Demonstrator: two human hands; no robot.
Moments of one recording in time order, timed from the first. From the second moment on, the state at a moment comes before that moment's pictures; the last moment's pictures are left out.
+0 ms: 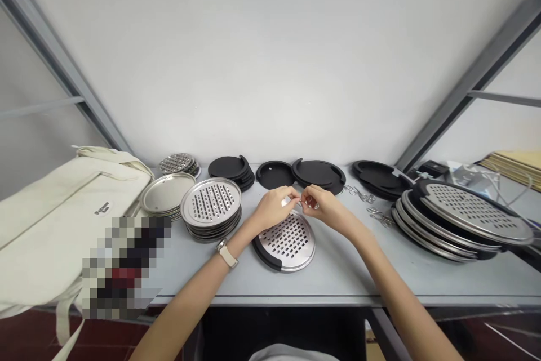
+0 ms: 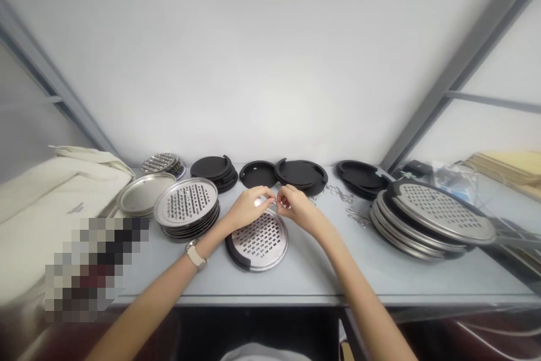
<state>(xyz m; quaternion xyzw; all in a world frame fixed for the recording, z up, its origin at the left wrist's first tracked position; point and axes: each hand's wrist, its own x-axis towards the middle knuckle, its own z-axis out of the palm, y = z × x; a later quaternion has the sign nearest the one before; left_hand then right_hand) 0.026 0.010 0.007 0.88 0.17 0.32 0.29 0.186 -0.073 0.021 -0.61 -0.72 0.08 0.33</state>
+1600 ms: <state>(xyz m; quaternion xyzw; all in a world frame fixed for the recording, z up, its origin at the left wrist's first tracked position) 0.025 0.013 0.004 0.89 0.23 0.33 0.21 0.179 -0.075 0.001 -0.55 -0.65 0.21 0.47</state>
